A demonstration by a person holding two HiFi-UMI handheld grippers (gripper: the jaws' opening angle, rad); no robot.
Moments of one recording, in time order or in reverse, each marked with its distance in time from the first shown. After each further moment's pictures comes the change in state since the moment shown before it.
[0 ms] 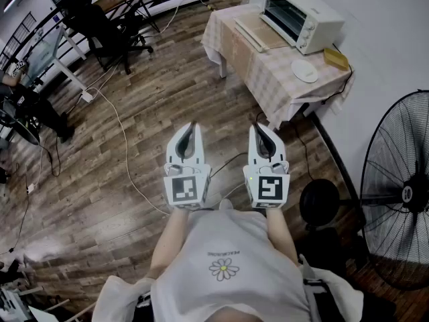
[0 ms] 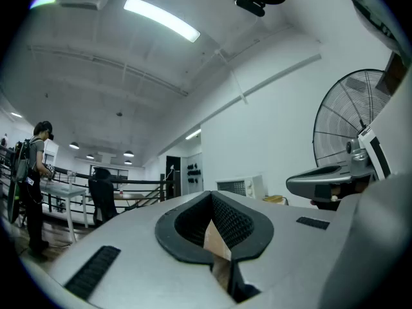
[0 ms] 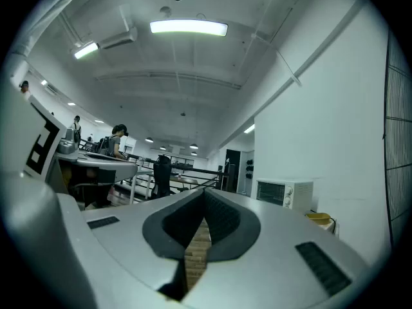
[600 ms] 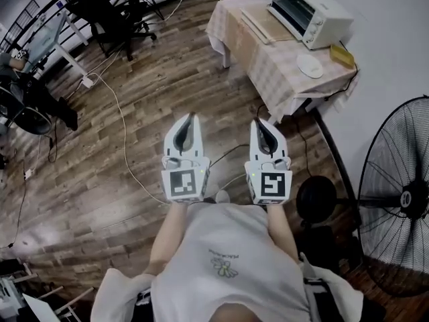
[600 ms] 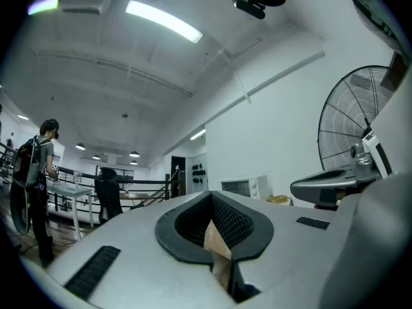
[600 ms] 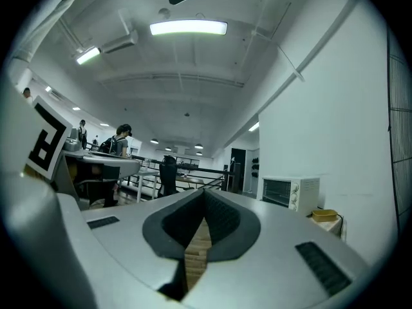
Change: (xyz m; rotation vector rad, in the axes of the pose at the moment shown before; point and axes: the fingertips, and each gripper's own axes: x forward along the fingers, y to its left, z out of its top) left arm -0.002 0.004 0.000 -0.045 -0.020 0.071; right arm 0.000 0.001 -0.008 0.033 -0.005 0.048
